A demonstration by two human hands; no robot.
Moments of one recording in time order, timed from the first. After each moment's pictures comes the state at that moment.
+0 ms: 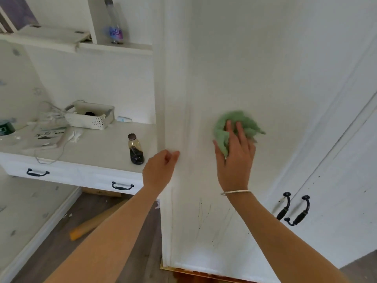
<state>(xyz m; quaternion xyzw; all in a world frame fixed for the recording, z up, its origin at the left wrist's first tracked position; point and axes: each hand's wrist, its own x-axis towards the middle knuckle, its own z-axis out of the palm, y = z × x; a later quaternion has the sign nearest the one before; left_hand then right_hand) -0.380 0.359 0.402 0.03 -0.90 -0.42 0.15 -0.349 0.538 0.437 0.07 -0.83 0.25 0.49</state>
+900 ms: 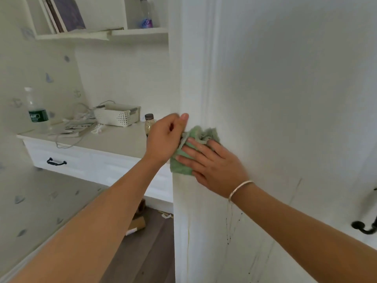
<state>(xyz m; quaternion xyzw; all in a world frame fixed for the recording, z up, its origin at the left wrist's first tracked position) -0.423 0.341 0.304 -0.14 -0.77 -0.49 0.38 -0.432 0.516 0.254 0.37 -0.73 -0.27 0.51</state>
